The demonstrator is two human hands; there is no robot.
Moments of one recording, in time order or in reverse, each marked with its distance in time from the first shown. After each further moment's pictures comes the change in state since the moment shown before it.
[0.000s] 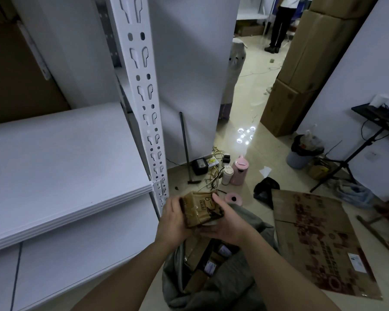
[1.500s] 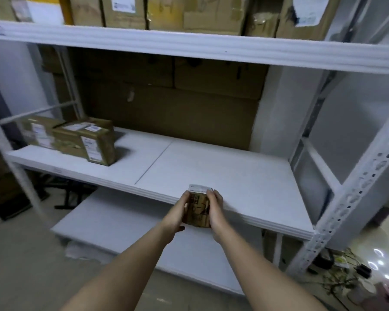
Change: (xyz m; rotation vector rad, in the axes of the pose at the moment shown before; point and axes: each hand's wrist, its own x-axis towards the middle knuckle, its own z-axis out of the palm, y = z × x) left_hand -0.267 -0.124 -0.321 -0.915 0.480 -0.688; right_hand -0.055 0.176 0.438 -0.551 -0.265 -0.342
